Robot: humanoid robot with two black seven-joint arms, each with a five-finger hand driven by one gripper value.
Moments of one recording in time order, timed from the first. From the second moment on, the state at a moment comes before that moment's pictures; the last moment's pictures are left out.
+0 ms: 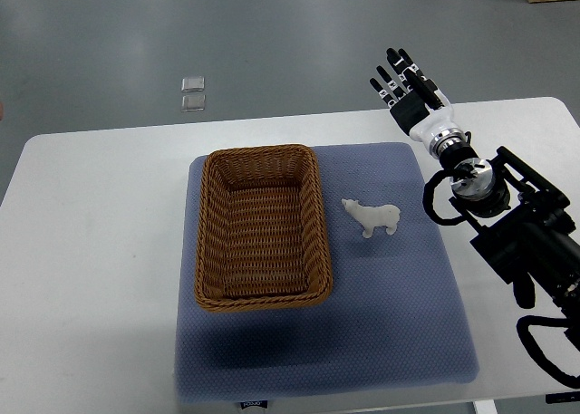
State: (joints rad) left arm -0.05 0.00 -0.17 -0.20 0.04 -0.02 0.14; right arm 0.73 -0.05 1.08 0.69 -0.01 0.13 0.17
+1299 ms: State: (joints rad) left arm -0.05 0.00 -0.18 -0.20 0.04 -0.03 0.14; right arm 1.36 -0.52 0.07 1.06 -0.69 0.49 -0.14
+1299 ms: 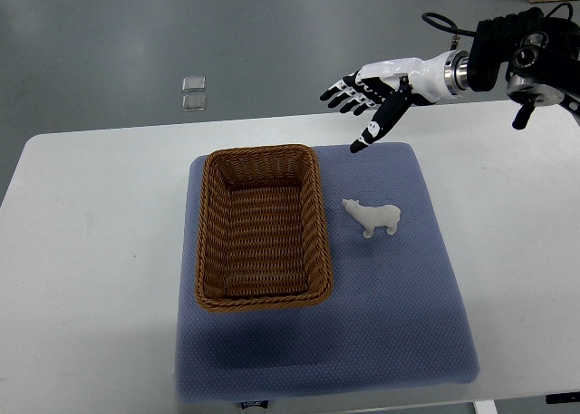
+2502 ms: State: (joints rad) left arm -0.05 0.00 -0.17 -0.20 0.04 -0.02 0.14; right arm 1.16 -0.48 -0.07 1.11 -0.82 0.25 -0.14
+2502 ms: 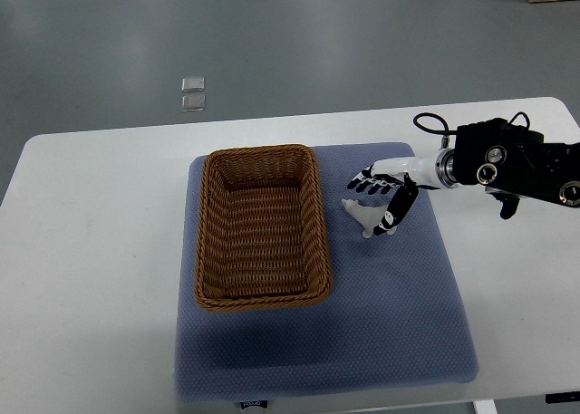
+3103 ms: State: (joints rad) left arm -0.05 0.00 -0.17 -0.20 0.04 -0.02 0.14; right arm 1.11 -0.47 -0.07 1.11 -0.83 0.18 -0.14
